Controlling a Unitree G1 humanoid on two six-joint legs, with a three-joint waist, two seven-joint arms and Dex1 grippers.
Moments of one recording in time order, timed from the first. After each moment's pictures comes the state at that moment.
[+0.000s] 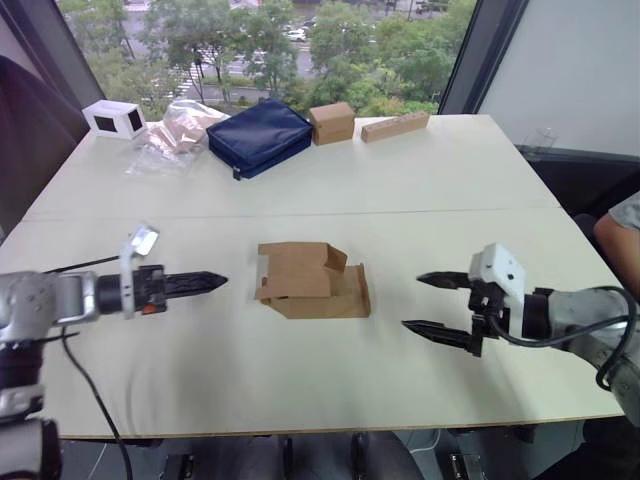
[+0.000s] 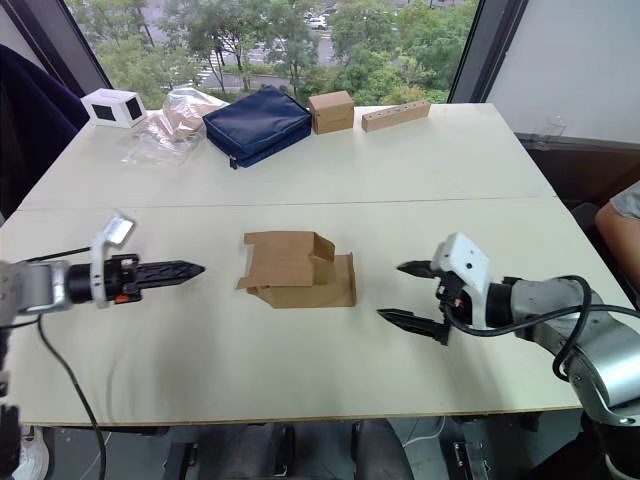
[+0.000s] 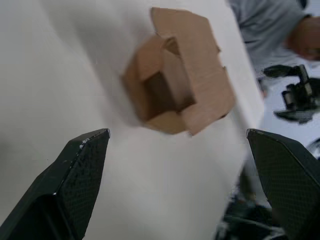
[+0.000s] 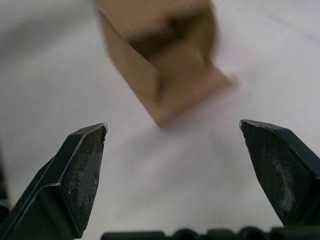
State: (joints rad) left arm -0.55 0.84 0.20 0.21 -0.86 1.45 -0.99; right arm -0.13 -0.92 -0.18 -0.63 0.68 0.77 0.89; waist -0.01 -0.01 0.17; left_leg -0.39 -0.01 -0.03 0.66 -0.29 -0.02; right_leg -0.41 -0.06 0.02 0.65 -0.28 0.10
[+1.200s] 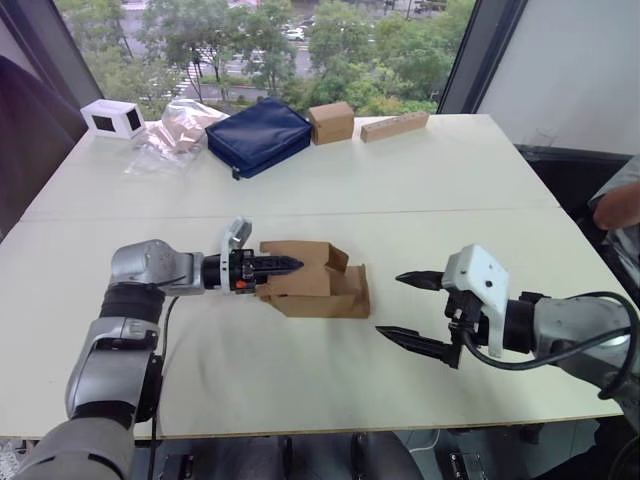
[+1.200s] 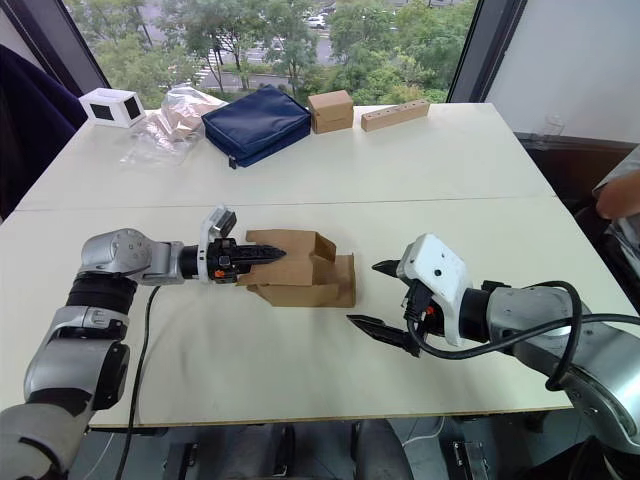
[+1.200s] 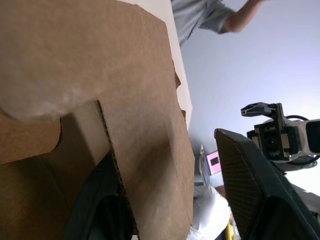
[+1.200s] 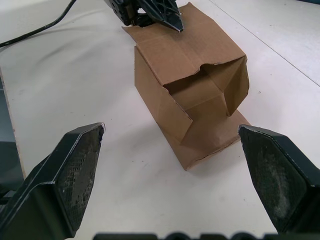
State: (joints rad) left arm -0.84 0.50 0.01 0.60 -0.75 1.36 -1.09; right arm -0.16 -0.93 -0.19 -0.83 0.87 0.98 0.60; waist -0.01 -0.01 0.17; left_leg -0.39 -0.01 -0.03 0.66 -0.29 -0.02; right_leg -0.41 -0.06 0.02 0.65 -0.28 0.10
